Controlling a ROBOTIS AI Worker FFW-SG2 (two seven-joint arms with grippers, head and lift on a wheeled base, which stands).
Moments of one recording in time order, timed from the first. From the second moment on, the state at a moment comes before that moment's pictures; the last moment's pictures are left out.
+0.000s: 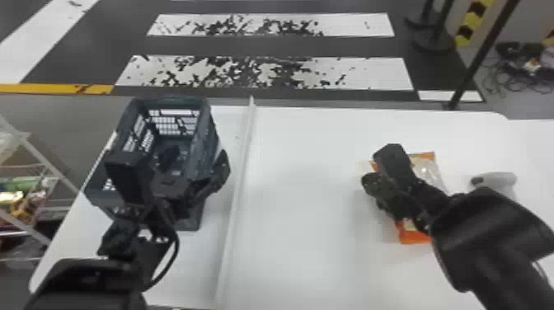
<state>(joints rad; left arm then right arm) 0.39 0.09 0.04 -2.02 0.13 0.27 -0.18 -0.05 -0.30 0.35 -1.60 0.13 0.66 0.23</state>
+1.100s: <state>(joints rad) 0.39 0.09 0.04 -2.02 0.13 0.27 -0.18 -0.06 -0.27 0.36 -1.59 0.12 0.65 0.15</state>
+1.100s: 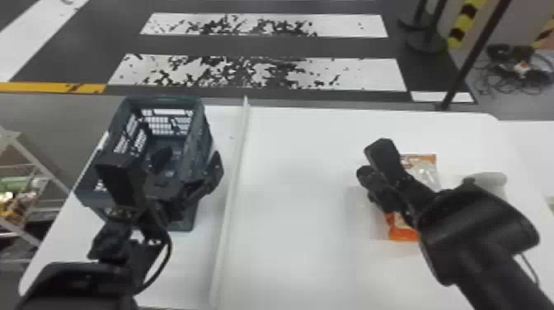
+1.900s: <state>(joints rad) 0.39 0.09 0.03 -2.01 0.13 0.27 -0.18 0.25 -0.32 -0.20 -2.07 -0.12 0.72 0.20</state>
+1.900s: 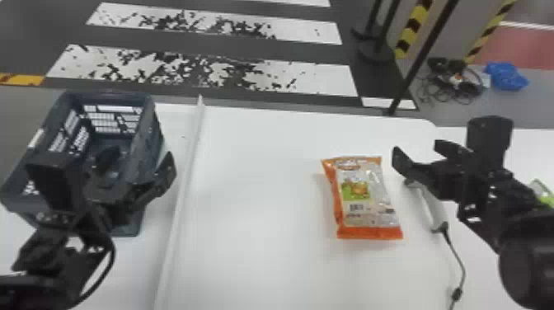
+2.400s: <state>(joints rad) 0.38 0.09 0.02 -1.99 0.13 0.27 -0.18 0.26 -0.37 -0.29 -1.85 -0.14 0.71 0.29</state>
